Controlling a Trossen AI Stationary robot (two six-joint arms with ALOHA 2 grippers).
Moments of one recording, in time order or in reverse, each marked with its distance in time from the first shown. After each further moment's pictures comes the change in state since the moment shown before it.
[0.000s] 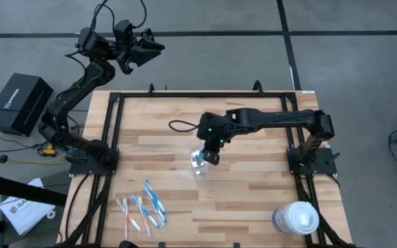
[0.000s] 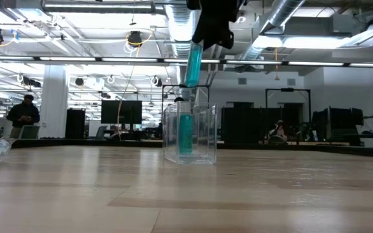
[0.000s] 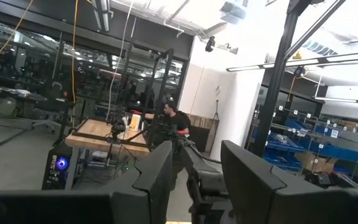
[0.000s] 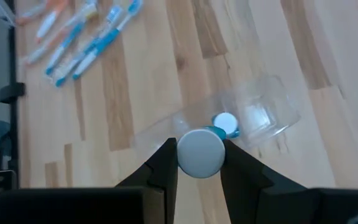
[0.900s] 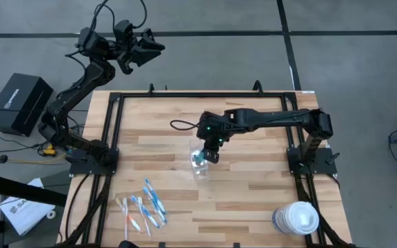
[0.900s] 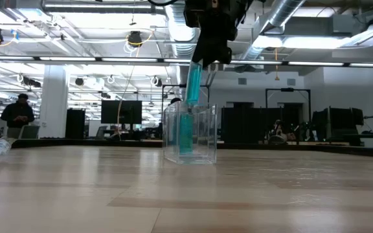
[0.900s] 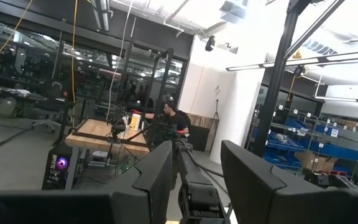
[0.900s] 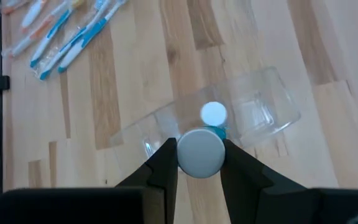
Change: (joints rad) left arm 0.000 0.001 0.000 -0.002 0.002 0.006; right arm -0.047 0.007 -0.096 0.089 -0.042 -0.042
